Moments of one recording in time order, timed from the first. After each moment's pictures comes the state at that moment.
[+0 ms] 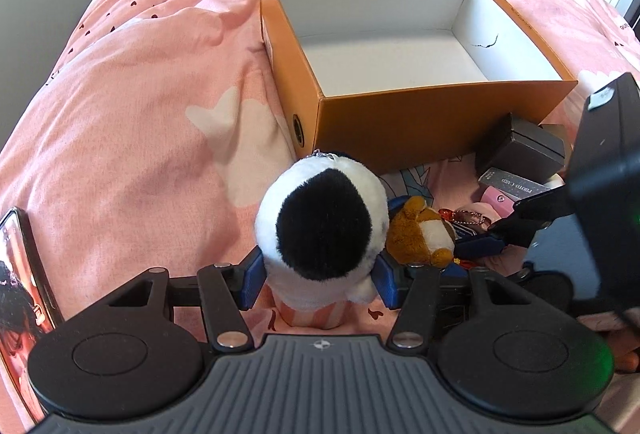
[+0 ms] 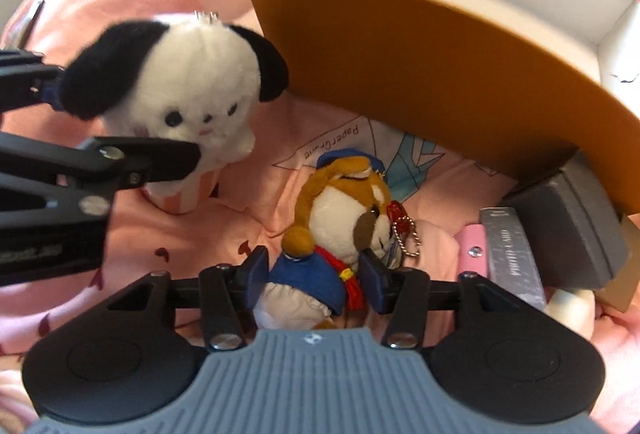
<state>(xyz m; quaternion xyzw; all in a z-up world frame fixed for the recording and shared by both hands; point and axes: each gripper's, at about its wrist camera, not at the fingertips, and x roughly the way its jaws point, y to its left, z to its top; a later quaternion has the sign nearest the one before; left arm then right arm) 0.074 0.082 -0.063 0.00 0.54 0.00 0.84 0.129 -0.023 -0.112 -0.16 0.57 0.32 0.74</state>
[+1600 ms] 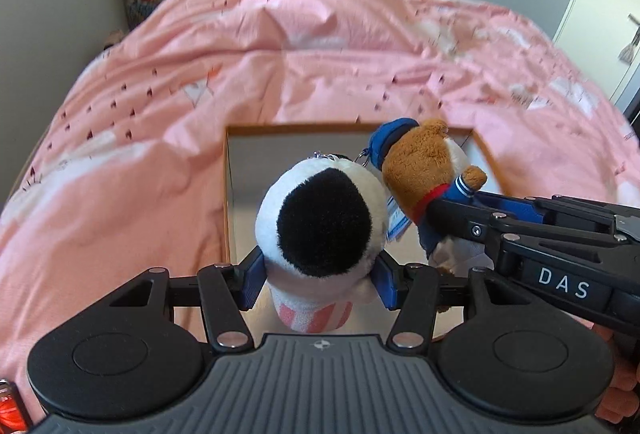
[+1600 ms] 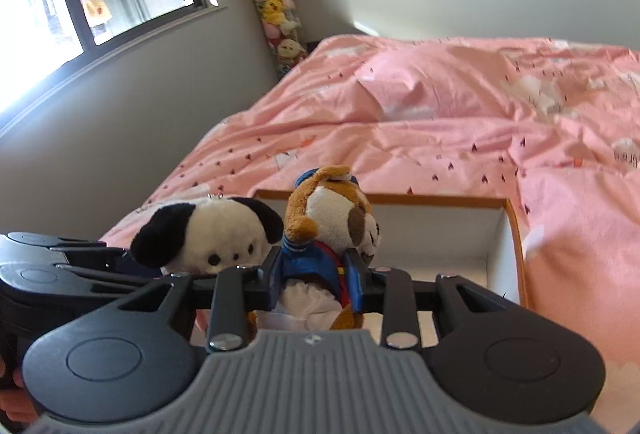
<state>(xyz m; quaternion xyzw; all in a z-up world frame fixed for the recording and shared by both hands) 0.196 0.052 -0.011 -0.06 0.46 0.02 0.88 0.241 -0.124 0.034 0.03 0.36 0.30 0.88</state>
